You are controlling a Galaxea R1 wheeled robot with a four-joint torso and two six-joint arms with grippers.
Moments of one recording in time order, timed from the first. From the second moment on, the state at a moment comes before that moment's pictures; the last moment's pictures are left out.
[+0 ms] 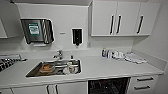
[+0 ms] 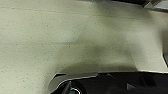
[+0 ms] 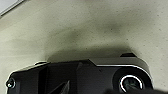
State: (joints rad) left arm 1.51 2.80 -2.49 0.02 -0.25 -0.07; right arm -1.39 2.93 -2.66 0.63 -0.16 -0.50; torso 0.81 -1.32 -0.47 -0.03
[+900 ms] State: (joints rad) left arm 1.51 2.84 -2.54 0.02 -0.26 -0.07; right arm -1.42 2.97 -2.68 0.63 -0.10 -0.52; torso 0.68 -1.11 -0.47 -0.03
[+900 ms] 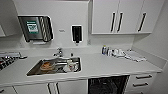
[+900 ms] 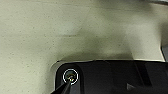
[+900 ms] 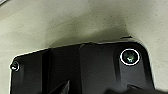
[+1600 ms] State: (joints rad) left arm 1.51 2.85 -2.56 0.02 -0.26 -0.07; right arm -1.42 2.98 -2.68 0.63 -0.07 -0.52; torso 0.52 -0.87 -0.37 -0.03
